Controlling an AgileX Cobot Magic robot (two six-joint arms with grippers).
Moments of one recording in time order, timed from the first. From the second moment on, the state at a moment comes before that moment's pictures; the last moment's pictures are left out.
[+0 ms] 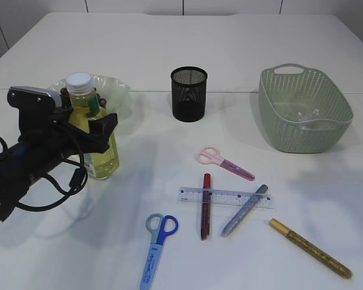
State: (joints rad) left arm -0.32 2.04 -0.68 0.06 -1.14 -0.10; right arm -0.02 1.23 -1.09 0.13 1.08 -0.03
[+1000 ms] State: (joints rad) left arm -0.32 1.31 -0.68 0.04 -0.14 -0.10; right arm -0.02 1.23 -1.09 0.11 1.08 -0.03
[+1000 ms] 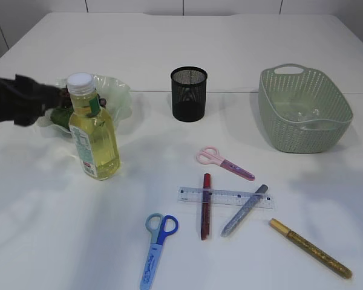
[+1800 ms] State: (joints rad) left arm -0.17 1.29 -0.81 -0.11 0.72 -0.10; right arm -0.02 1.23 -1.09 0.16 1.12 -0.05
